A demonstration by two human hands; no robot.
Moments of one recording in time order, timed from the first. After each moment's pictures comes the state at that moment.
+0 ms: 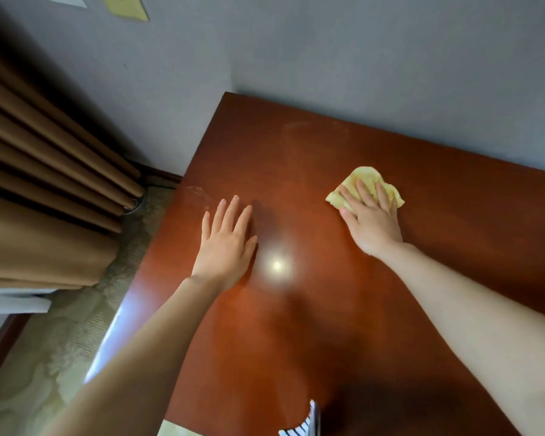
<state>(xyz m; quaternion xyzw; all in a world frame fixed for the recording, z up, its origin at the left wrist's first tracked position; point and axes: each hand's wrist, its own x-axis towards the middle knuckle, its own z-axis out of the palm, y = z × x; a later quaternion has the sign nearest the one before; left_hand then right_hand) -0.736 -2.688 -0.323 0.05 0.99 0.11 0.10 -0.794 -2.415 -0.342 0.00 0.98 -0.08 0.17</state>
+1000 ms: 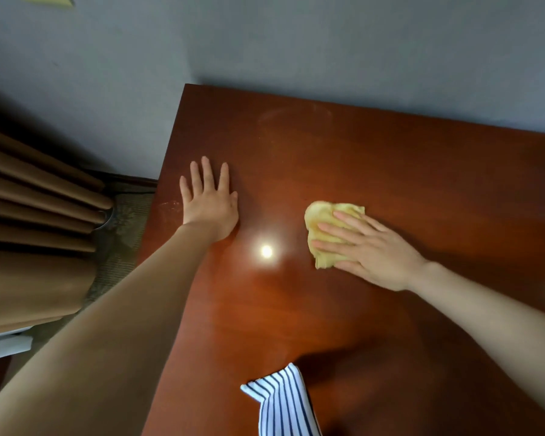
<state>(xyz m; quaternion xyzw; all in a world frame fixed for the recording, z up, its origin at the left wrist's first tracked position) -0.844 -2.696 -0.332 0.04 0.98 0.03 0.21 -0.744 -2.405 -0.338 -0.32 0.93 0.02 0.16</state>
